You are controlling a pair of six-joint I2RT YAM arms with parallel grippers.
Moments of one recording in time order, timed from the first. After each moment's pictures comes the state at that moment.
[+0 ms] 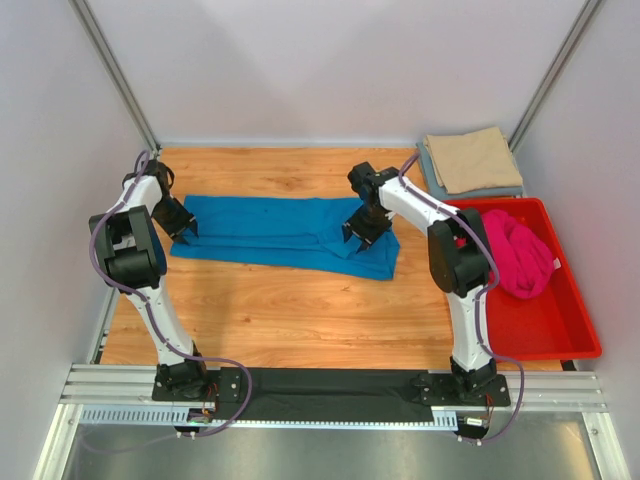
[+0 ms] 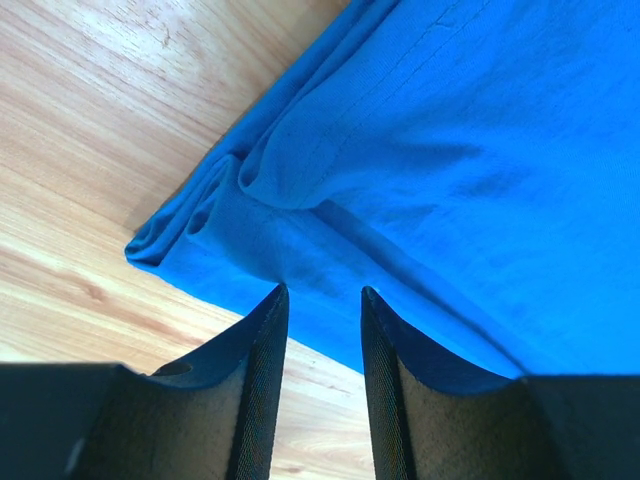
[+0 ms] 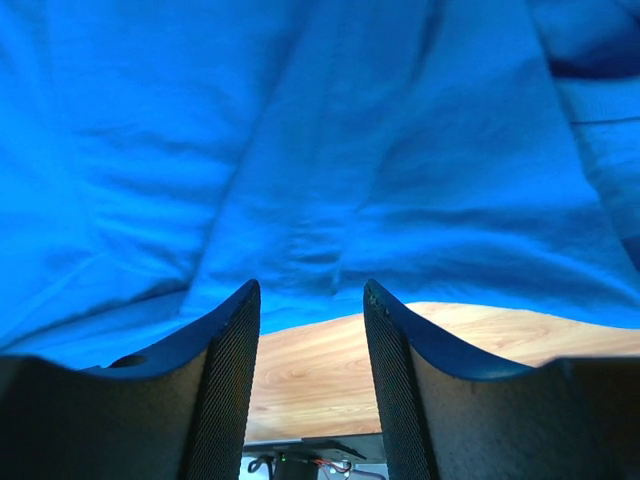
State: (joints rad) left arm 0.25 2.04 1.55 -0.91 0.05 -0.52; right arm 0.48 2.14 1.76 -1.03 -0.06 1.23
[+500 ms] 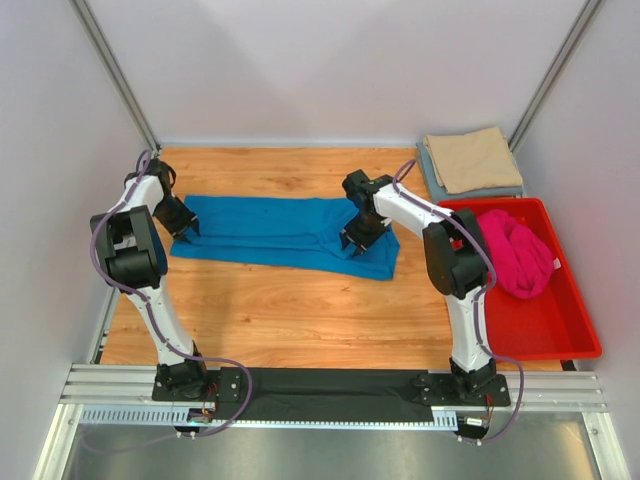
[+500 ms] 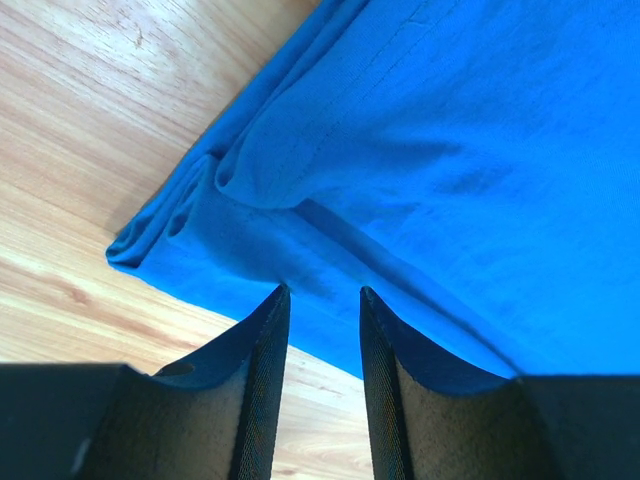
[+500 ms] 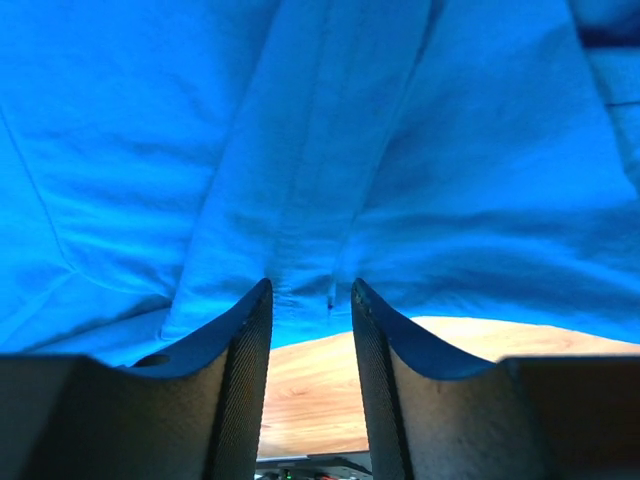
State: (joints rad) left arm 0.25 2.04 1.55 -0.90 0.06 -0.52; right arm 0.52 2.14 1.68 -0.98 -0.03 1.29
